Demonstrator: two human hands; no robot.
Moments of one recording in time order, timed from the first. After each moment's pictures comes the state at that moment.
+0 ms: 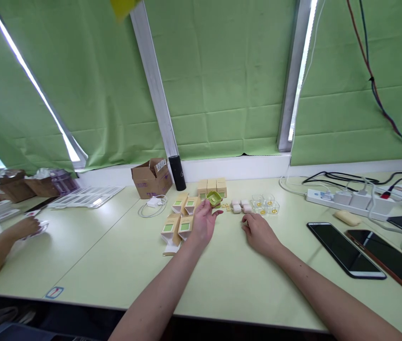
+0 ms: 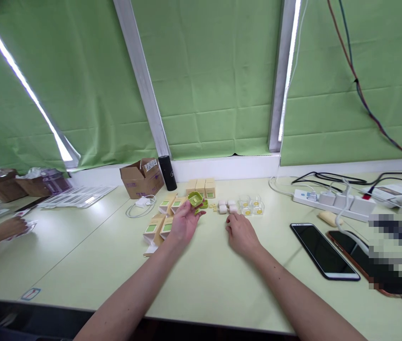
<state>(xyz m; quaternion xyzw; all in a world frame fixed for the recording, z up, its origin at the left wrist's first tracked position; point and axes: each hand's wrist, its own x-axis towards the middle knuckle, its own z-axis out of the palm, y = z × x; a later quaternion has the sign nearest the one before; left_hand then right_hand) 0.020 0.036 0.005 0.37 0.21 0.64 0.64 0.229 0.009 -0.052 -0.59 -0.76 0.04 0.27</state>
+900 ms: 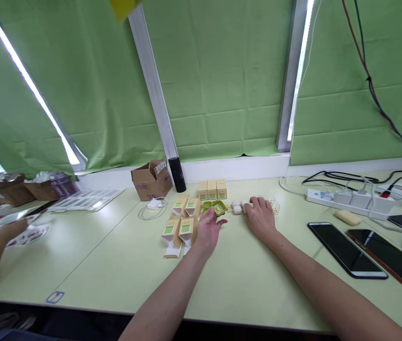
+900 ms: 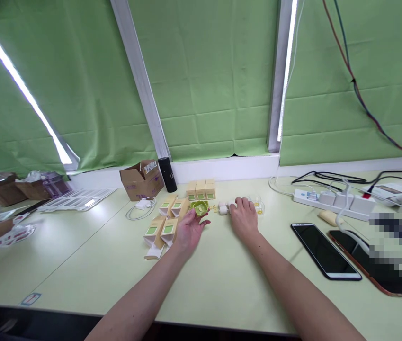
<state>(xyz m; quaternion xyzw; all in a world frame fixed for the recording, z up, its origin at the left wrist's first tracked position) 0.025 0.032 -0.021 0.34 0.23 0.62 0.67 0.234 0.046 -0.038 -0.62 -0.73 -0.12 0.27</state>
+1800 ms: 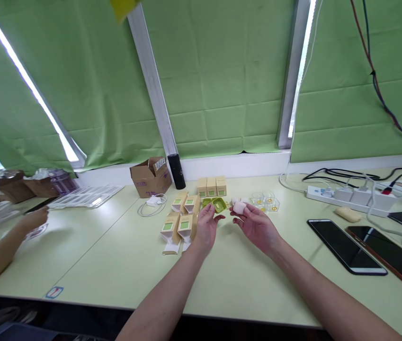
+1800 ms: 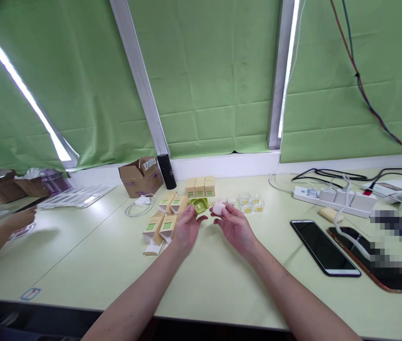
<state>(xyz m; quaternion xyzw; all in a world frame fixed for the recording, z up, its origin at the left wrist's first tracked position) 0.026 0.024 -0.013 0.40 0.23 0.63 0.62 0.199 -0.011 -0.005 -0.24 -0.43 0.62 0.61</state>
